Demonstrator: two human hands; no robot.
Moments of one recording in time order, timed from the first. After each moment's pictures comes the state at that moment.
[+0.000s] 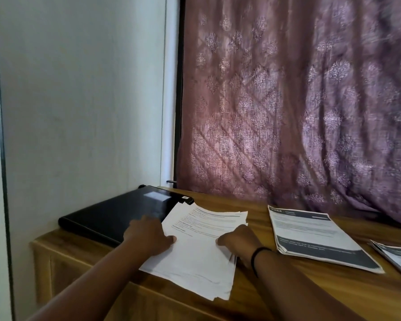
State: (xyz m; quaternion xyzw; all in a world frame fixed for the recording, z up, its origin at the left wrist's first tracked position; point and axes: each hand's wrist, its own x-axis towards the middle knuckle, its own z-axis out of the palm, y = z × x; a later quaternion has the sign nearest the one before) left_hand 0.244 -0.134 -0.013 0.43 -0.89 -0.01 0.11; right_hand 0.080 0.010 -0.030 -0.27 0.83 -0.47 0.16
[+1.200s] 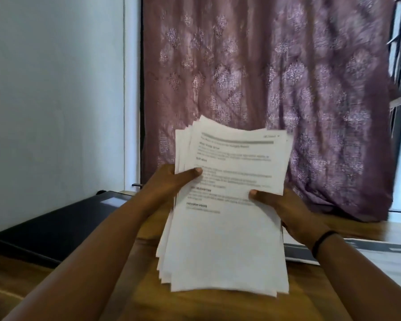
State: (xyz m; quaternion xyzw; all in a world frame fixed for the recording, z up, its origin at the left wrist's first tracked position) left_hand 0.157 -0.063 0.089 0.04 -0.76 -0.56 0.33; right_hand 0.004 0.148 0.051 -0.37 0.58 -0.72 0.11
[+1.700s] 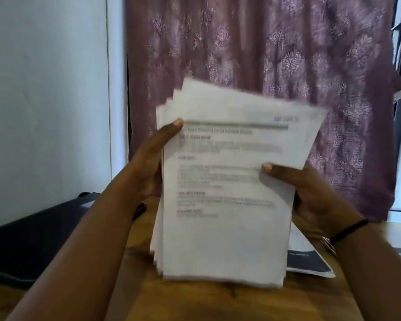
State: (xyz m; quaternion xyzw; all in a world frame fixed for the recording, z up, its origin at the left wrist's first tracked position) left_hand 0.144 -0.034 0.131 -0.12 -0.63 -0.70 0.31; right_hand -0.010 0.168 0.093 -0.45 0.49 -0.74 0.13
